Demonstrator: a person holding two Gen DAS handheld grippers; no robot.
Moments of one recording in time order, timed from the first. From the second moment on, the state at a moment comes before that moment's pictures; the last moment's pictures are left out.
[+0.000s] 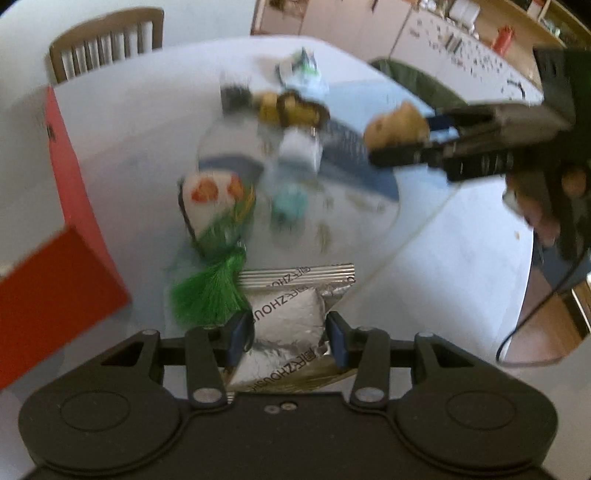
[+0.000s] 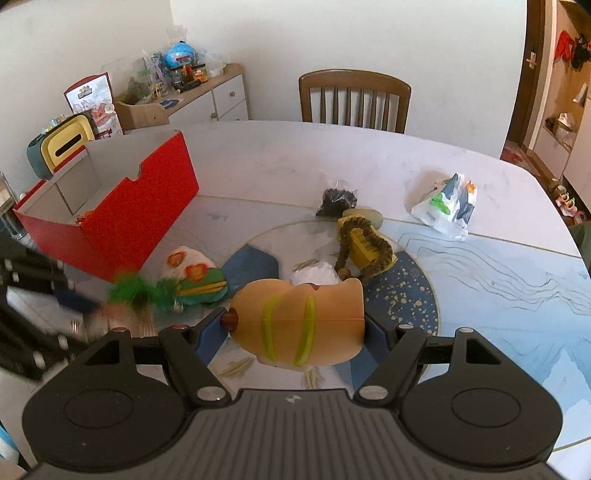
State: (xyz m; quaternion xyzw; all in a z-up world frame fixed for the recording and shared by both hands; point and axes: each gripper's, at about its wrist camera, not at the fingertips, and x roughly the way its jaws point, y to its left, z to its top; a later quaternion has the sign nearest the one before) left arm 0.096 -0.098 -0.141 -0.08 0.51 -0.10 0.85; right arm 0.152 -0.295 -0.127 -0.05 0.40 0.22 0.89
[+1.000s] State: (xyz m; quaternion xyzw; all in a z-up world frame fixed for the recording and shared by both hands) left arm 0.076 -0.153 -0.155 0.02 0.51 0.03 0.86; right arm 0.156 -0.312 -0.133 -0.07 0.40 0.27 0.87
